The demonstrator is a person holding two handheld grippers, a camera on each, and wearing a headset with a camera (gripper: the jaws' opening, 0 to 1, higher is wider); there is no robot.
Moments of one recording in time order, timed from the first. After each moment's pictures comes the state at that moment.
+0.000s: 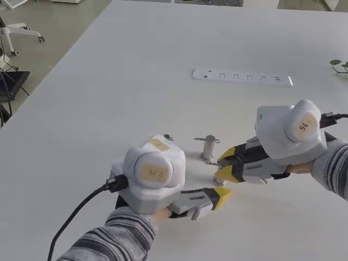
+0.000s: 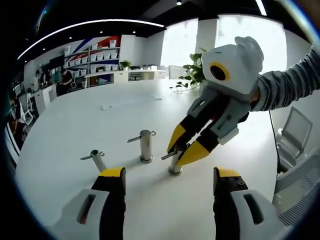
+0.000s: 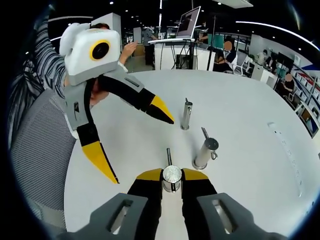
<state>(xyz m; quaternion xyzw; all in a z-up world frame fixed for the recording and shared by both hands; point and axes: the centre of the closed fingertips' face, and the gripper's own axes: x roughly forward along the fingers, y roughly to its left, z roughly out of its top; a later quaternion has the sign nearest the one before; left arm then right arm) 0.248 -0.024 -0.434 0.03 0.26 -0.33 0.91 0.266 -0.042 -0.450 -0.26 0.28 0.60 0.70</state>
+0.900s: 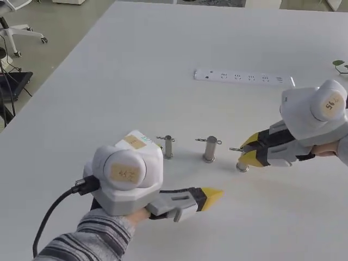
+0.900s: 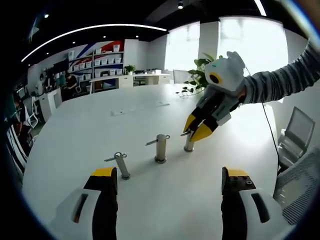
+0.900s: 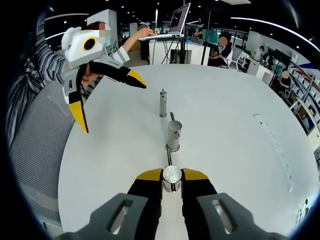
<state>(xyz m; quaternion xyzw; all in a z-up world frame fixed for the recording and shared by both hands) 0.244 0.009 -0.415 0.04 0.24 -0.31 0.92 0.301 -0.081 -0.442 -0.28 0.29 0.58 0.70</state>
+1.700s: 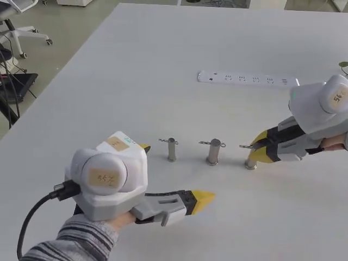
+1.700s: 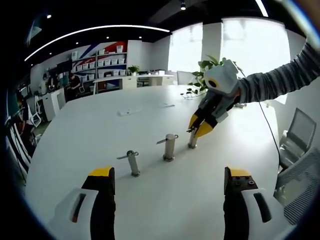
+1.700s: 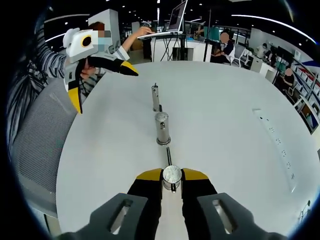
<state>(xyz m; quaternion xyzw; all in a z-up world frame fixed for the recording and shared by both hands) 0.244 0.028 -0.410 0.04 0.24 -0.30 0.92 0.320 -0.095 -0.448 -0.27 0.31 0.60 0.69</state>
